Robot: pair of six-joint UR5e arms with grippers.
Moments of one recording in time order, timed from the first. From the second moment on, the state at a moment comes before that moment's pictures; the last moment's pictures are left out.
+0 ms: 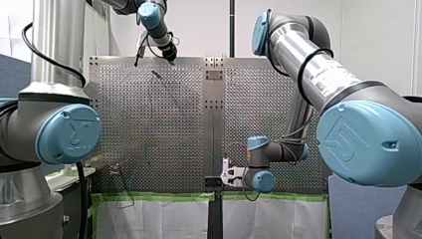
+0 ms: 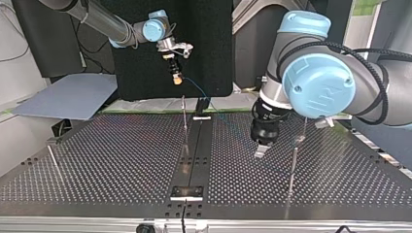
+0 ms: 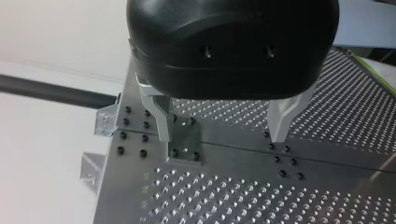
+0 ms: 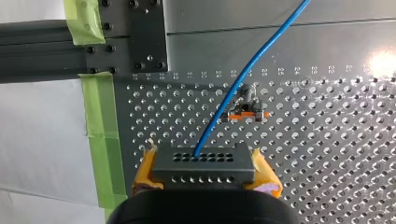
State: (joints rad) left arm -0.29 -1.63 -1.35 -3.57 -1.70 -1.54; right arm 2.16 -0.70 1.89 -1.04 1.53 1.65
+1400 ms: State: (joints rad) left arm -0.36 -1.89 -1.35 -3.32 -2.11 -1.30; right arm 2.16 -0.70 1.89 -1.03 1.53 1.65
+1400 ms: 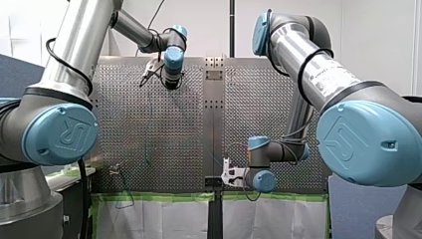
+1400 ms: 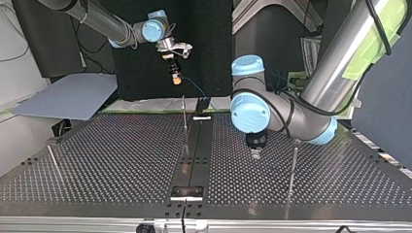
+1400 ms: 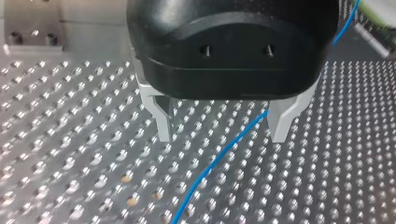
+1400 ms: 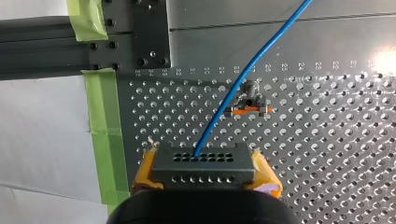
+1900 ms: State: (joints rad) left arm -0.36 -1.92 -1.32 -3.31 -2.22 -1.29; right arm 2.16 -0.70 1.89 -1.03 1.53 1.65
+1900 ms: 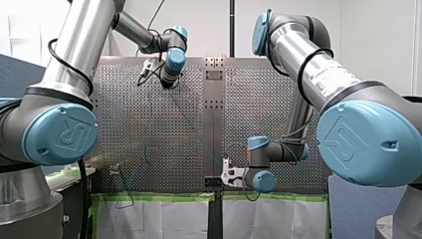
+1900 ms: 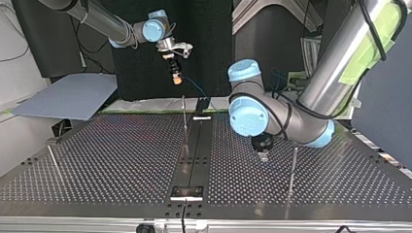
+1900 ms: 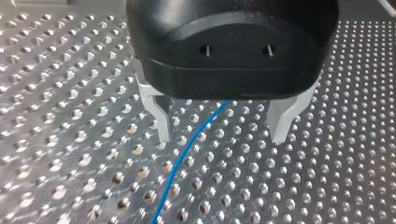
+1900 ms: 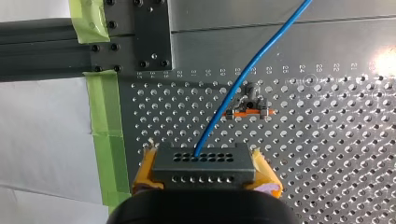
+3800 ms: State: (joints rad) left arm -0.41 -2.19 -1.26 -3.28 -2.22 -1.31; right arm 2.17 -0.70 1.89 -1.02 1.53 1.65
